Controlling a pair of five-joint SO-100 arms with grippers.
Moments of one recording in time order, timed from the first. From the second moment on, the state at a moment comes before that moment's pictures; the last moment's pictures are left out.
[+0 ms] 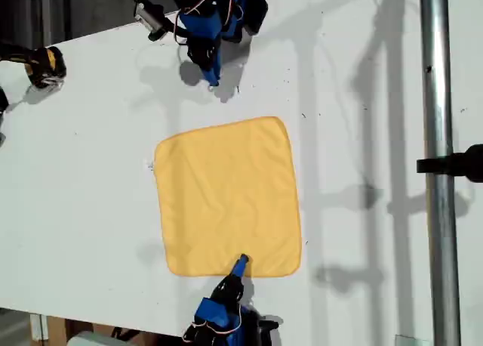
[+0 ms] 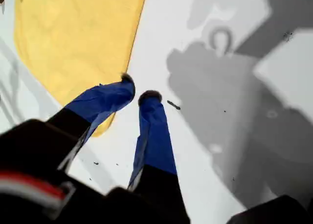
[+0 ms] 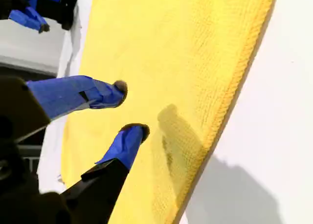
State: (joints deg) arm 0 -2.2 198.9 178.9 74.0 -55.3; arm 1 18.5 188.7 164.6 86.7 84.7
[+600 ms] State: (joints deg) arm 0 -17.9 198.7 178.6 73.9 -75.9; arm 1 12.7 188.7 164.5 85.7 86.1
